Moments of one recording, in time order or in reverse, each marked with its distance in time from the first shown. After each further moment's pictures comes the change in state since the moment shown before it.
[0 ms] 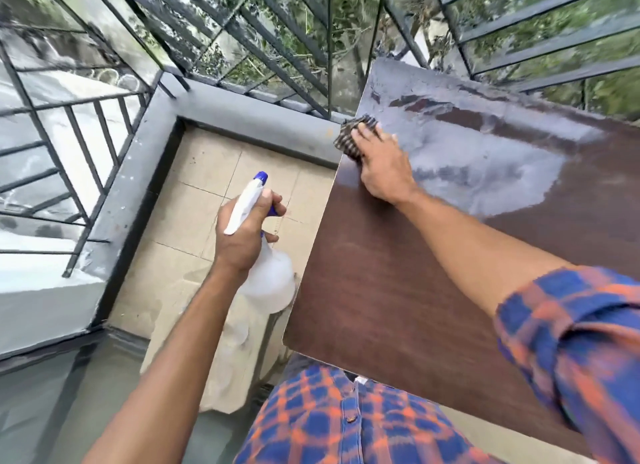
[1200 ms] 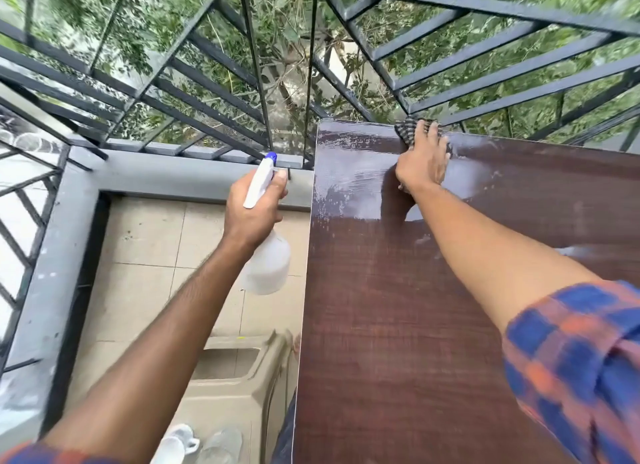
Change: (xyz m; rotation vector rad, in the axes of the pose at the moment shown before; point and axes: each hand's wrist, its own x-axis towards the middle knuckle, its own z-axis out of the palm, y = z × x) left_hand 0.188 0.038 0.092 0.138 -0.197 0.093; right_hand 0.067 0.111 -0.060 0.122 0.313 0.930
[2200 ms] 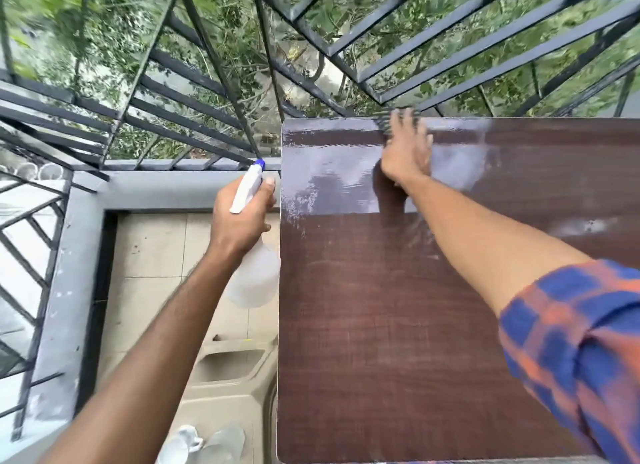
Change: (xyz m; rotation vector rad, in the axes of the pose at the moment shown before) left_hand -0.032 0.028 0.034 0.124 -0.038 -0.004; right_hand 0.015 0.041 -0.011 -0.016 -0.051 -0.172
